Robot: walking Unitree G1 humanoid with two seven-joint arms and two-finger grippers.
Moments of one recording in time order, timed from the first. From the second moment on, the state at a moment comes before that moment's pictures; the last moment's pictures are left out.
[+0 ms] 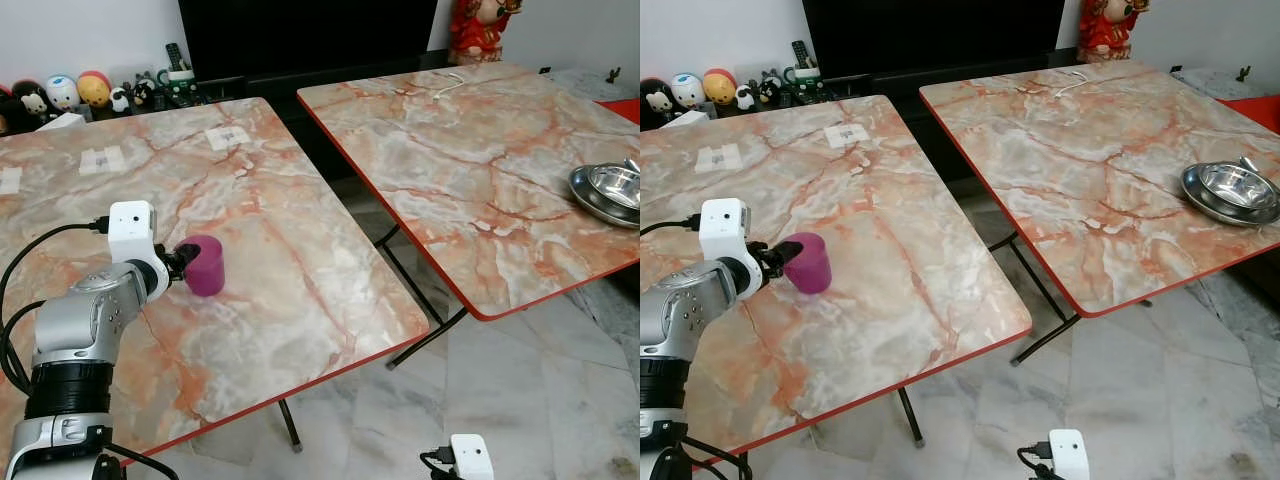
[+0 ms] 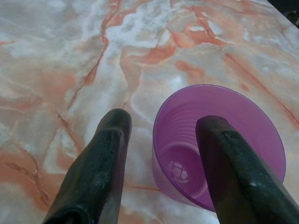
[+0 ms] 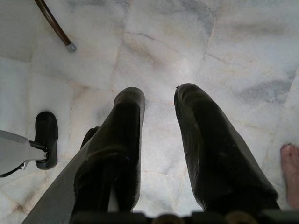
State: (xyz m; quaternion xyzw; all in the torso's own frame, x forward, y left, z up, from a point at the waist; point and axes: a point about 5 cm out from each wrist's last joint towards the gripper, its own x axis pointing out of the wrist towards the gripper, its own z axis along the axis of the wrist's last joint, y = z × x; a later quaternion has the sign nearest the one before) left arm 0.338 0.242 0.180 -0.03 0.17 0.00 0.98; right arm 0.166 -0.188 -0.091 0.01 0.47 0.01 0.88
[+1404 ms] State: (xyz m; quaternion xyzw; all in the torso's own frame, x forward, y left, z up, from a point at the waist) left arm 0.329 0.226 0.187 -0.06 0.09 -0.02 0.99; right arm 0.167 -0.189 -0.090 0.00 0.47 0.02 0.88
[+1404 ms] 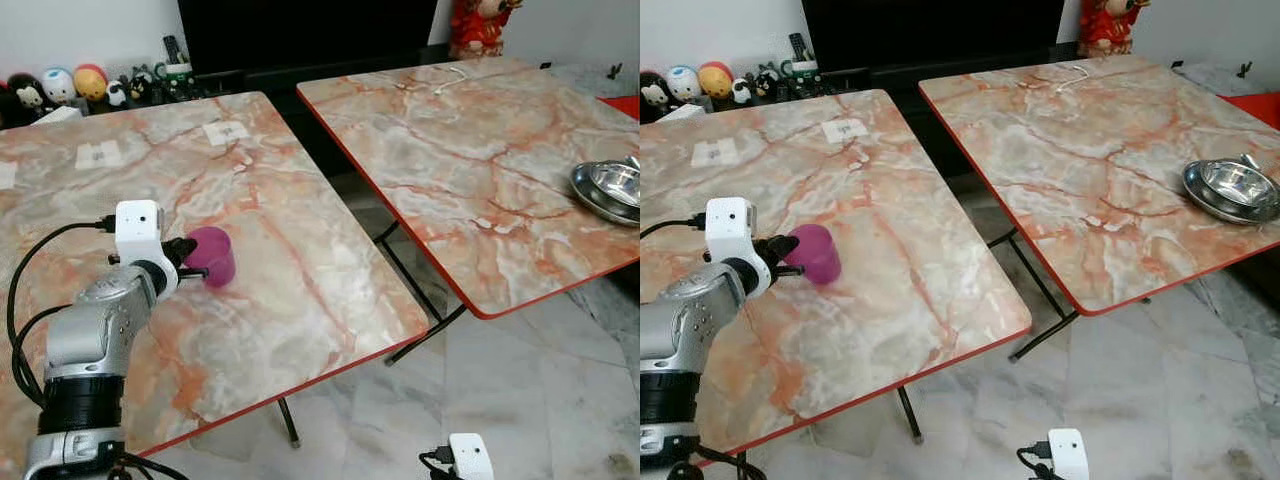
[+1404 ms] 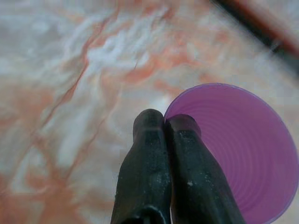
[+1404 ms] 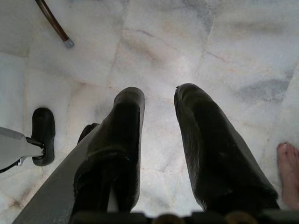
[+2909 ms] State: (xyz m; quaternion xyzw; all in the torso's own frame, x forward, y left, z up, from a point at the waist) left arm 0.274 0.202 0.179 -0.02 -0.13 -0.03 0.99; right arm 0.162 -0.196 -0.091 -0.02 0.47 0.03 0.88
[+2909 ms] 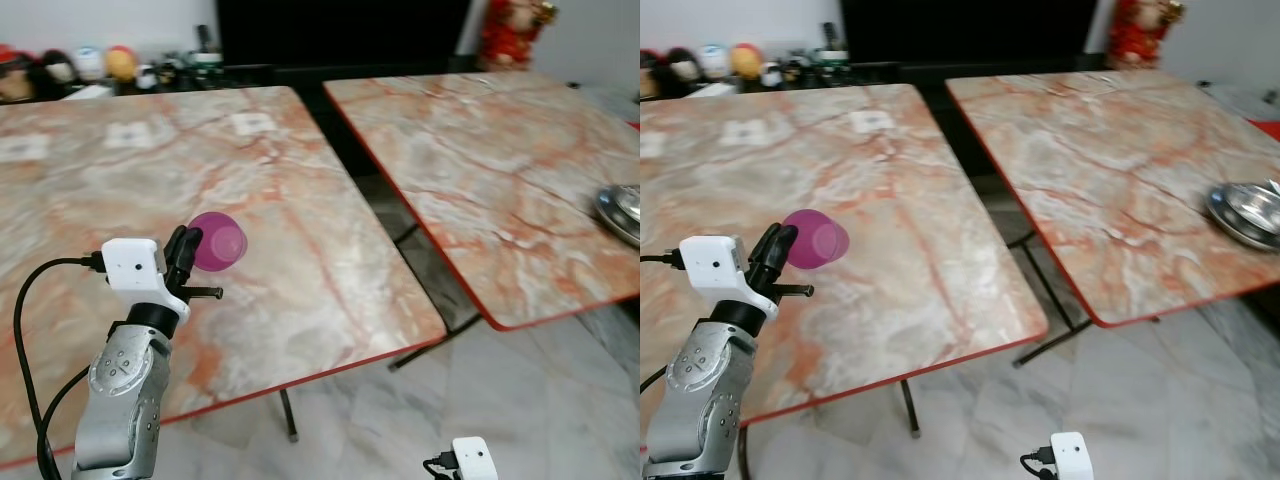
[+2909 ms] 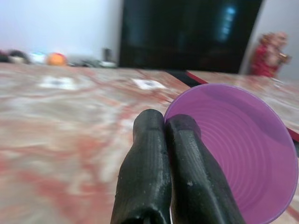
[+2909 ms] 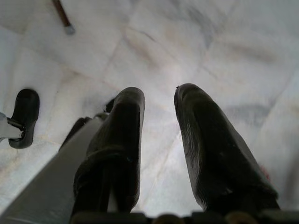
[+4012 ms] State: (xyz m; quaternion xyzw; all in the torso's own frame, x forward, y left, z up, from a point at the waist) left arm 0.278 0.198 0.174 0.00 -0.12 -0.03 0.99; right arm 0.164 -0.196 -0.090 -0.03 0.47 0.03 0.88
